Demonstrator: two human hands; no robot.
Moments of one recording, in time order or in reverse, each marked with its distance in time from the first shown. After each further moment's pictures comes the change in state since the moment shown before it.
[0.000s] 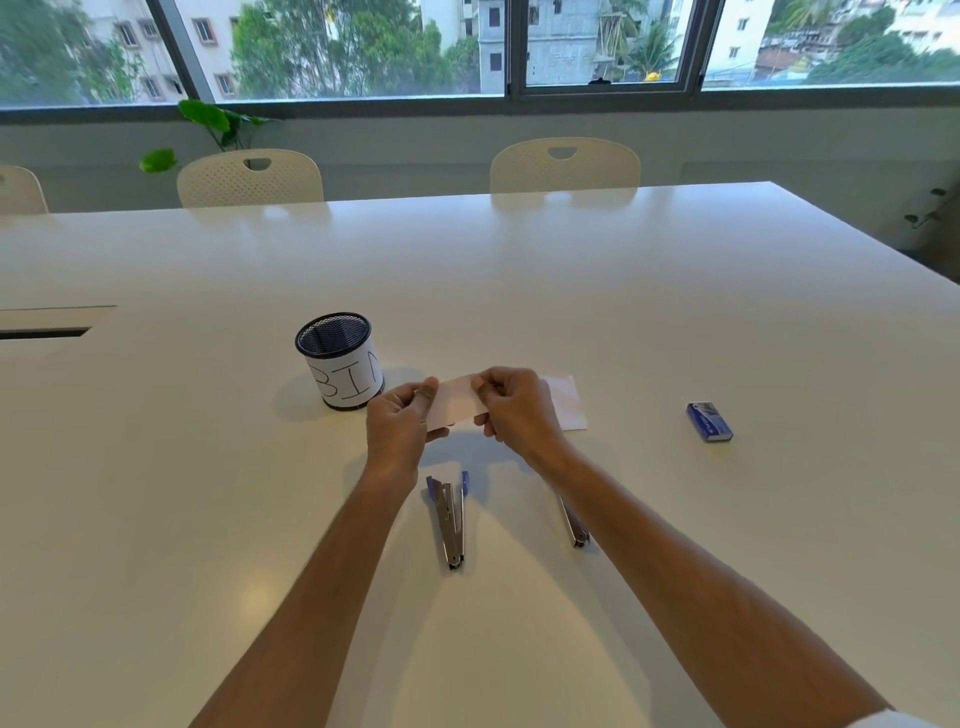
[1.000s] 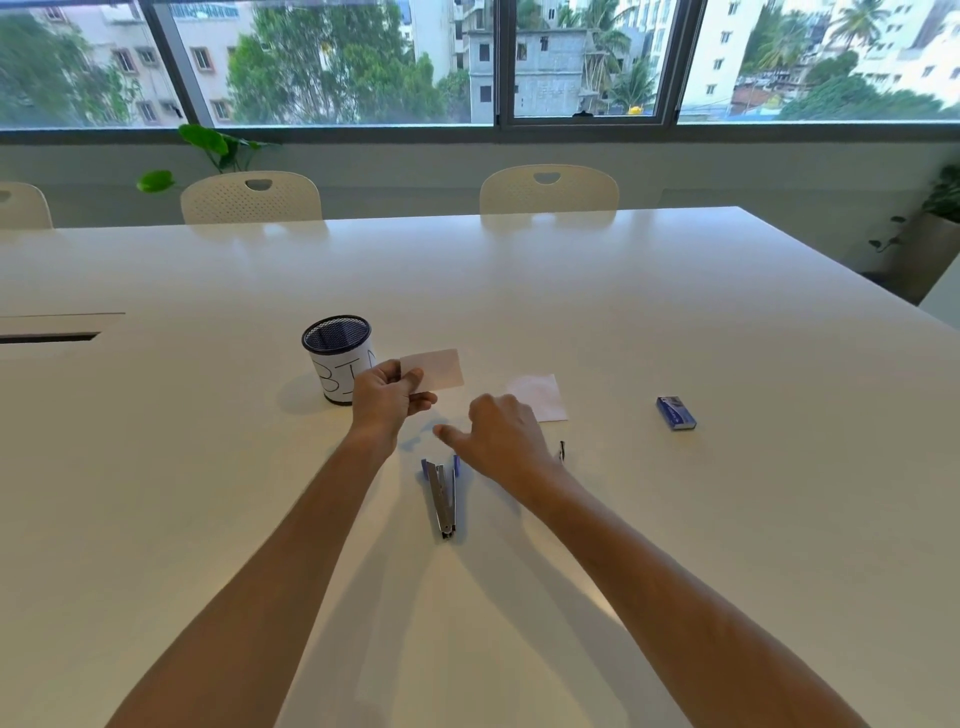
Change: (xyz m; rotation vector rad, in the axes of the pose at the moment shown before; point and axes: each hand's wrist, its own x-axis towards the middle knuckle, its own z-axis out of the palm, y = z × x) left_hand 0.015 0.013 -0.013 0.013 -0.088 0.025; right_hand -0.056 -0.029 -0.001 -0.791 -0.083 -0.139
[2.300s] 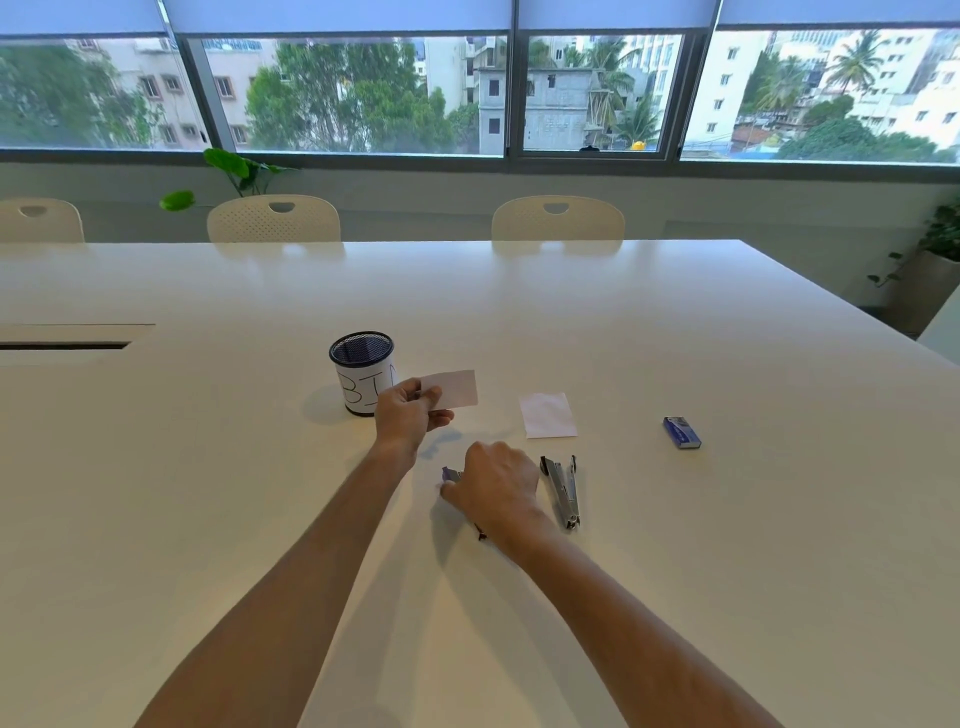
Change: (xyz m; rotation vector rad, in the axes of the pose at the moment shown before) left_hand -0.005 -0.002 -0.004 -0.017 0.014 -0.005; right_hand -0.025 -0.026 0.030 -0.173 -0.040 0.088
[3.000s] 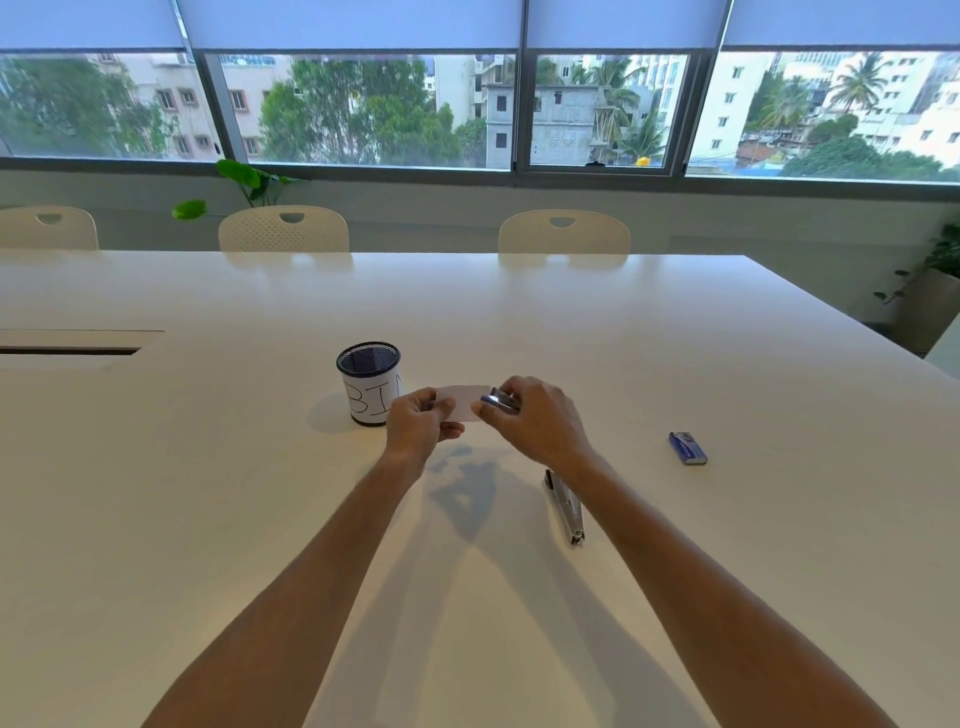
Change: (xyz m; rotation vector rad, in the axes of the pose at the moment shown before) left_hand -0.003 0.002 0.002 0.050 -0.065 0.042; right_hand 0.047 0.042 -0.055 0.322 0.244 -0.118
